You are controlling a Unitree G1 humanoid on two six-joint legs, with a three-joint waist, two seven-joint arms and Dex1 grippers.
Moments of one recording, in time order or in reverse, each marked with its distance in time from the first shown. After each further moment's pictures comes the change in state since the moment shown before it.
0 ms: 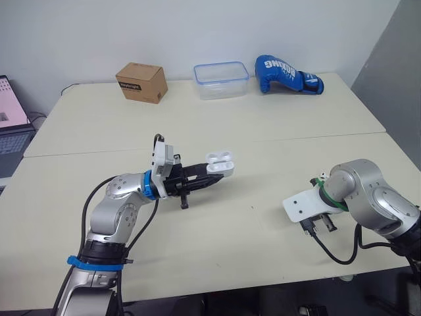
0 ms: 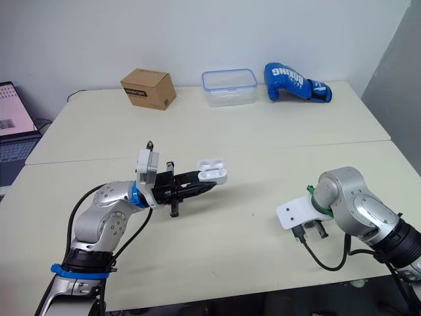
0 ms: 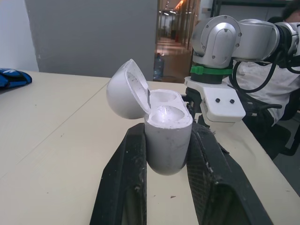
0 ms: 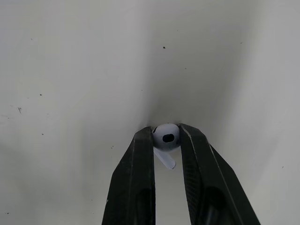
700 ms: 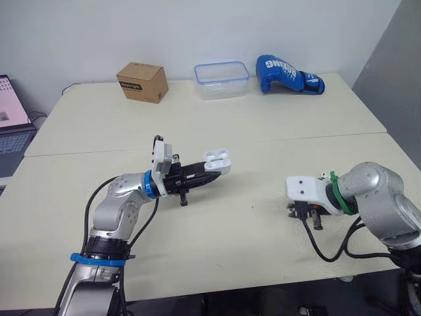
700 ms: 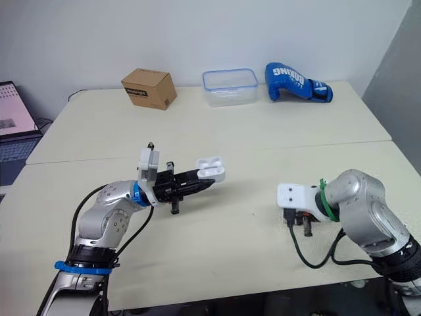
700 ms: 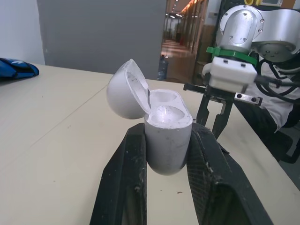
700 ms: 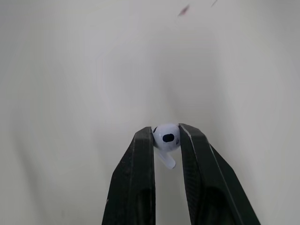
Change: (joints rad) left arm -0.041 -0.014 0.003 0.123 0.001 -0.028 -0.027; right arm 0.154 0.193 -0.364 -0.198 0.269 0.514 -0.136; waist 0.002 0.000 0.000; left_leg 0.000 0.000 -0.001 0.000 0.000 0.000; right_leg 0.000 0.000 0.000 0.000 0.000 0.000
